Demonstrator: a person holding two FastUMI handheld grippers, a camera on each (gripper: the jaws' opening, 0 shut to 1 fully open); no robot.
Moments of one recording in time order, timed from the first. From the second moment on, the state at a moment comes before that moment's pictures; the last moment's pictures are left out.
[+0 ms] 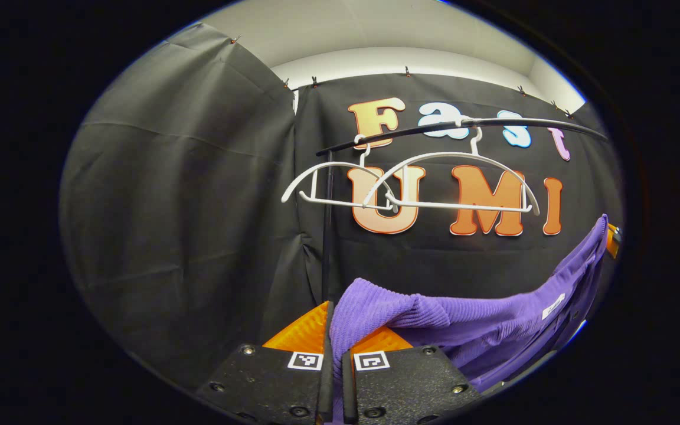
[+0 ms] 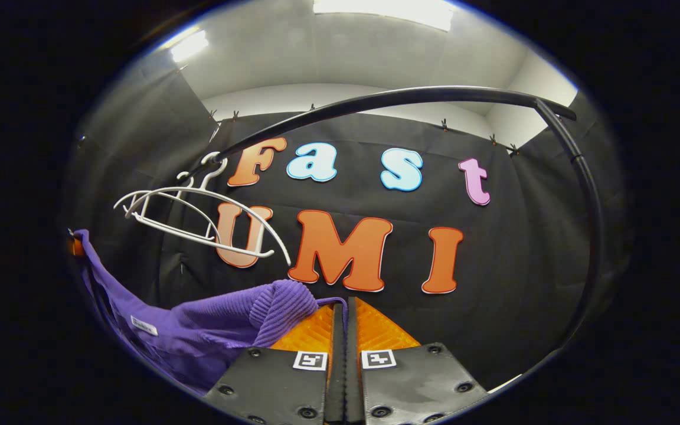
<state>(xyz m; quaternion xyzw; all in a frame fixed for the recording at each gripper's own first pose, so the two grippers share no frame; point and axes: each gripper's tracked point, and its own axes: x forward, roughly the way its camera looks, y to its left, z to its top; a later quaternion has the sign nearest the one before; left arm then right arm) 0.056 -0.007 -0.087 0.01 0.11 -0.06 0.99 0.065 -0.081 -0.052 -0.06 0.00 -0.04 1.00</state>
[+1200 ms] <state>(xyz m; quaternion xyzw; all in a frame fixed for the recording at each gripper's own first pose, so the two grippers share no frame) -0.048 -0.138 -0.344 -0.07 0.44 -0.16 0.88 0.000 0.130 -0.343 0.05 0.35 0.17 0.92</state>
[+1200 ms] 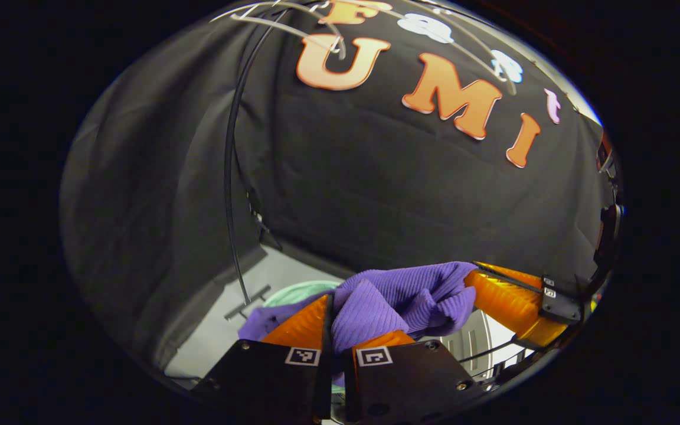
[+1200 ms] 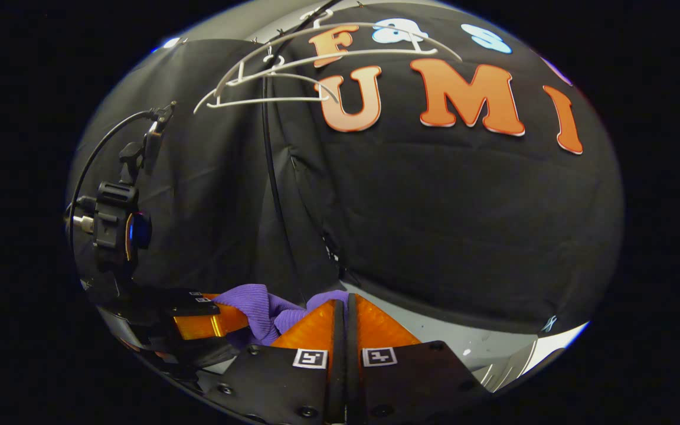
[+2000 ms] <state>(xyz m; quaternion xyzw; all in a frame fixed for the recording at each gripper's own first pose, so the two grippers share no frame) -0.092 -0.114 -0.398 -0.06 0.50 -0.12 0.86 -0.067 0.111 -0.436 0.09 0.49 0.12 0.86</state>
